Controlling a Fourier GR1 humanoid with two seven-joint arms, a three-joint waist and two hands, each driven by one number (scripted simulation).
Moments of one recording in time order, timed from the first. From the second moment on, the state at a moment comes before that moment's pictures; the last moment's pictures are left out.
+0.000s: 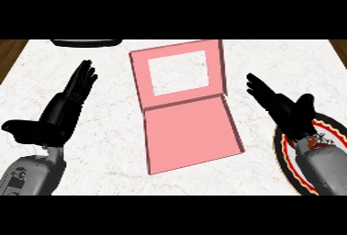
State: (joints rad) left arm -0.23 0.32 -0.13 -1.59 0.18 0.07 0.01; right arm -0.32 -0.48 0.29 -1.42 -0.33 0.06 0.15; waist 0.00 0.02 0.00
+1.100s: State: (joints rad) left arm -0.01 0.35 -0.13 -1.51 -0.02 0.21 0.06; right arm -0.23 -0.83 -0.04 -1.17 -0.18 0.49 -0.62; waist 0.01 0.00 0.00
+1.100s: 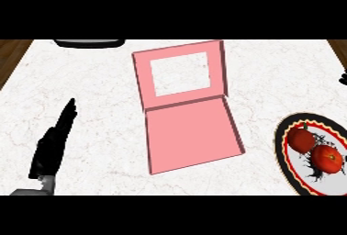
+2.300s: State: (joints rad) left arm 0.02 0.32 -0.09 -1.57 -0.06 0.18 0.10; right arm -0.13 -1.07 0.21 -1.34 0.45 0.45 -0.62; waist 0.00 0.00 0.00
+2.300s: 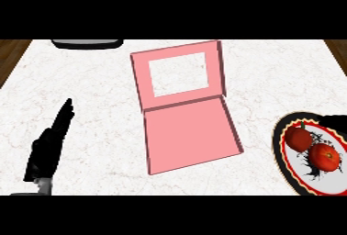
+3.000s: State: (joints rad) left arm 0.01 0.26 -0.05 -1.53 -0.11 0.14 0.08; right arm -0.12 -0.93 0.14 -1.26 0.67 0.45 -0.65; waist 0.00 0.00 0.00
